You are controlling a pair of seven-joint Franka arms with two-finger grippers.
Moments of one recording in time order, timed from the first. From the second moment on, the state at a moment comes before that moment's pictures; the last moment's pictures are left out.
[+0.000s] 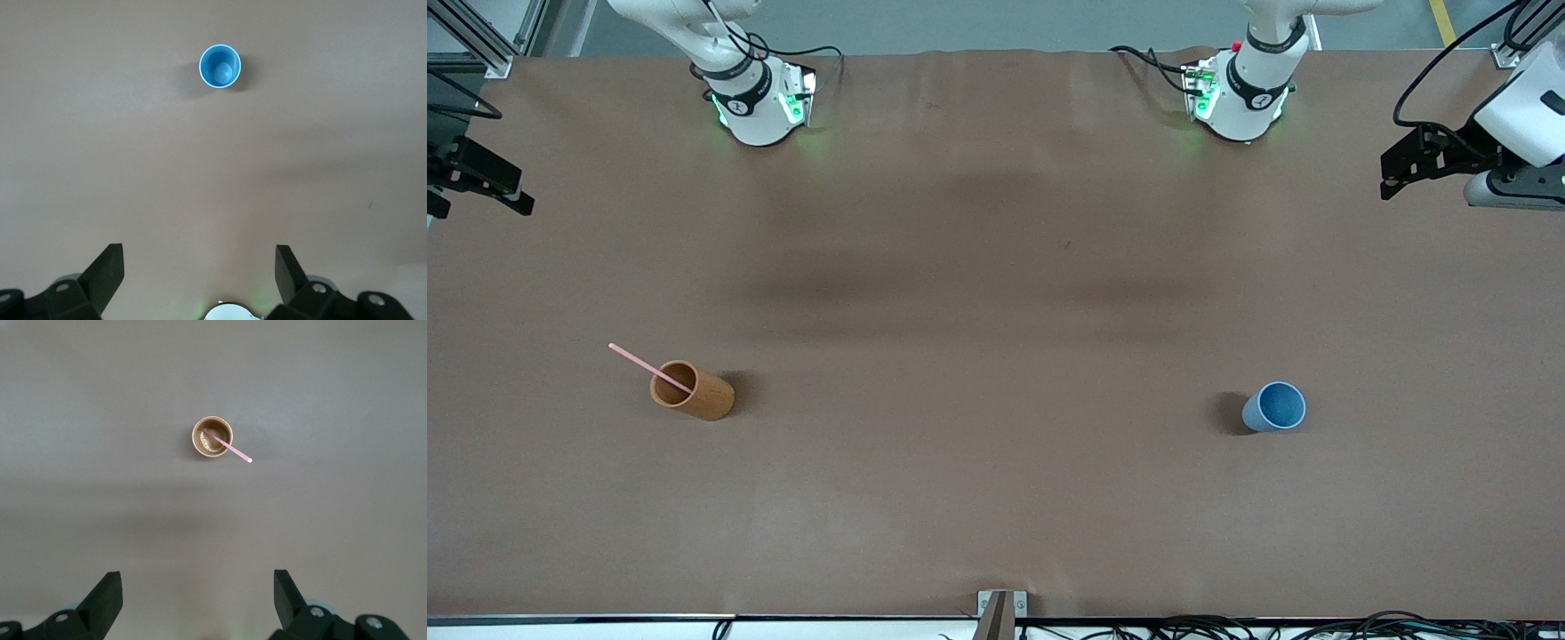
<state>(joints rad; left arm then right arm) -0.07 -0.07 -0.05 -1.58 0.03 1.46 0.02 0.01 -0.02 -0.07 -1.46 0.03 1.44 -0.07</state>
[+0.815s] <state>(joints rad) -0.07 0.00 -0.01 -1.54 0.03 1.47 0.02 0.01 -0.02 -0.07 -1.49 0.03 1.45 -0.07</state>
